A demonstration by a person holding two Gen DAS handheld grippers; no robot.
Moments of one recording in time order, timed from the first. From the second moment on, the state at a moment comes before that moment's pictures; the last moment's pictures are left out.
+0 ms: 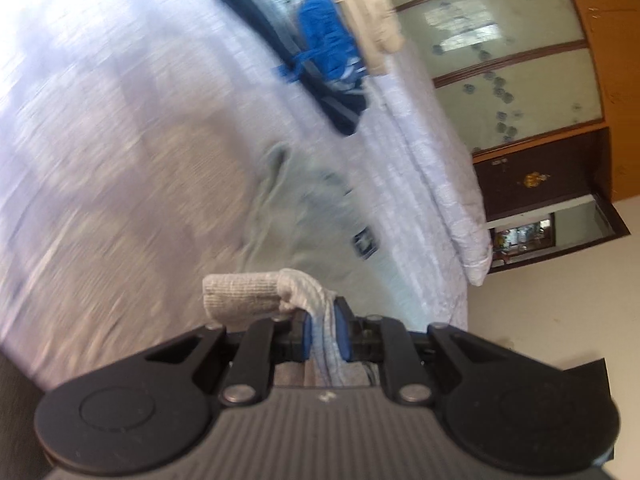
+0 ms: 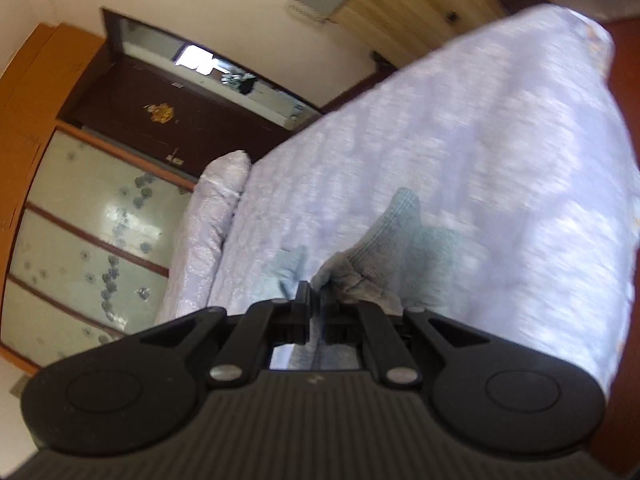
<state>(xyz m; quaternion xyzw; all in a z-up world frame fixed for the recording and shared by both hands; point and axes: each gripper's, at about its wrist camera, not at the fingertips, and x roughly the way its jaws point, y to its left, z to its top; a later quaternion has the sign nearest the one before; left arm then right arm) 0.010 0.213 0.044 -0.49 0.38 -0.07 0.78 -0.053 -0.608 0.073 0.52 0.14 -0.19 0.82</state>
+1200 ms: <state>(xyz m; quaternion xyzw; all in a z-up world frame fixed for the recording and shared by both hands) 0.154 0.261 0.001 -0.51 0.33 0.02 0.79 0.237 -0.485 0.022 0.32 0.31 0.02 0.90</state>
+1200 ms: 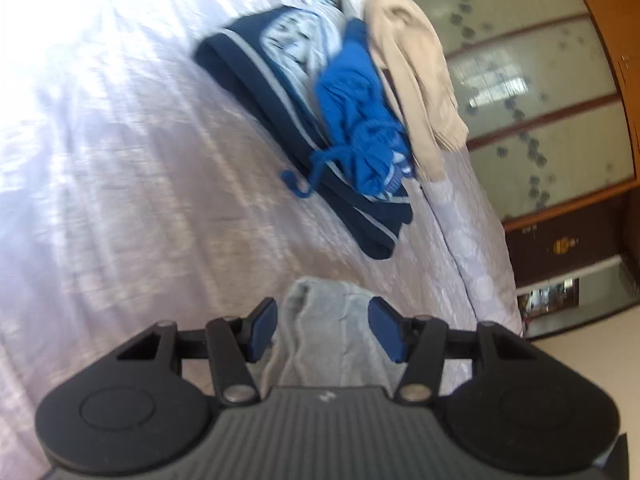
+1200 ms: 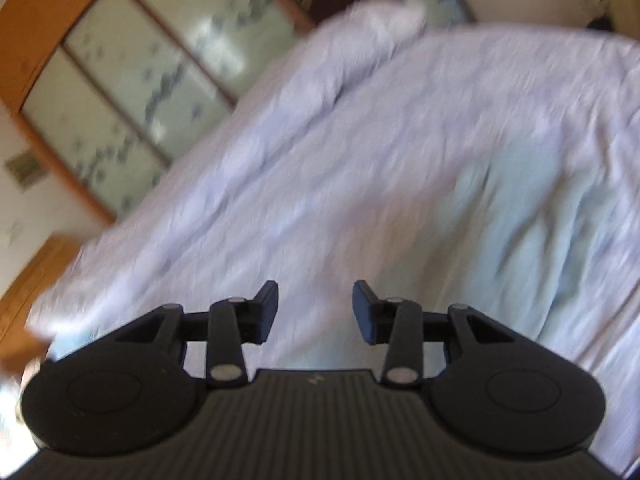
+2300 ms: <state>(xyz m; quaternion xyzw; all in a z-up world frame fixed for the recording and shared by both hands) 0.096 0.217 -0.015 -0.36 0.41 -0.04 0.84 0.255 -0.133 0.007 -0.11 0.36 0.29 0.88</state>
